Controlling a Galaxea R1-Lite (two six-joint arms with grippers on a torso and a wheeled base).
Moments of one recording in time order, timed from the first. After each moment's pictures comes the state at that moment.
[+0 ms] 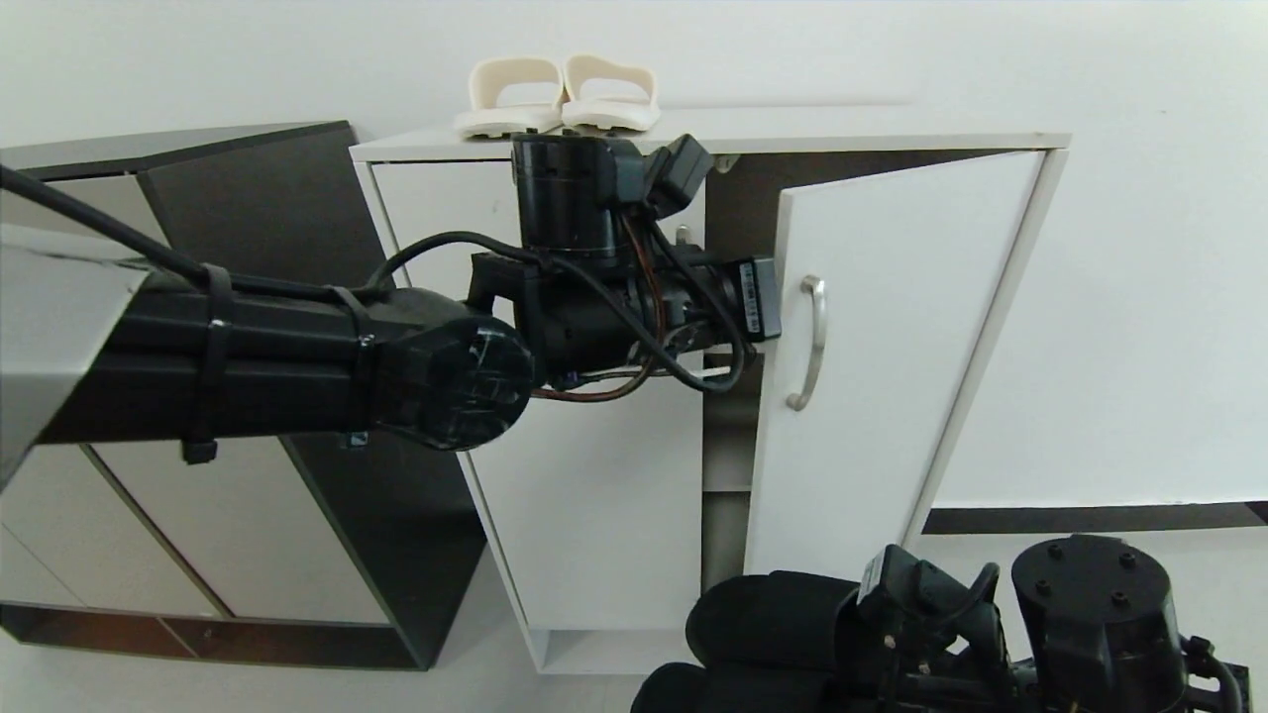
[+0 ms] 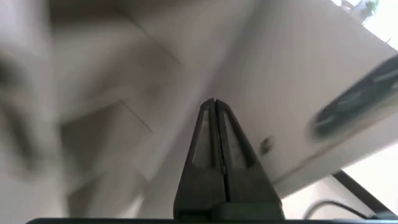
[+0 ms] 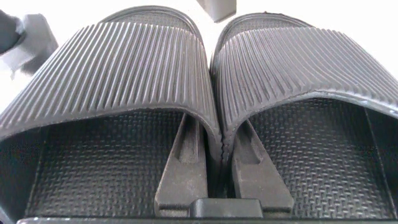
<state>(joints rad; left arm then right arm) -0.73 1.93 -1.48 -0.40 -0.31 -0.31 0.84 1.66 -0.34 -0.88 0.27 -0.01</state>
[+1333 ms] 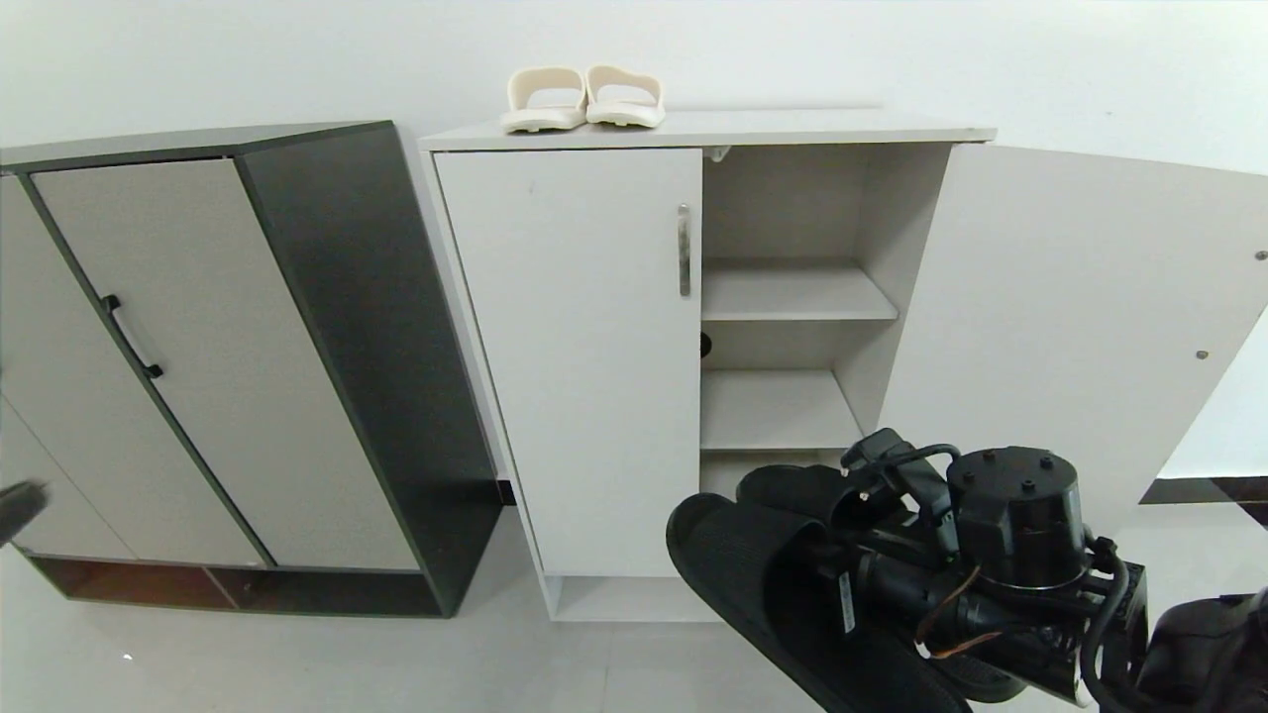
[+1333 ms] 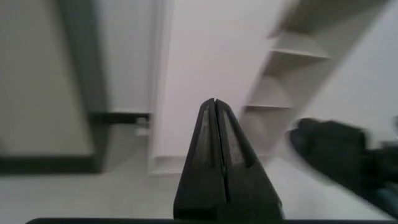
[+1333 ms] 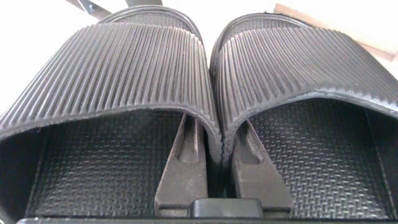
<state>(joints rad) -0.20 0.68 -0.48 -0.10 0.17 -0.15 0.72 1.78 -0.55 -0.88 -0.04 0.12</state>
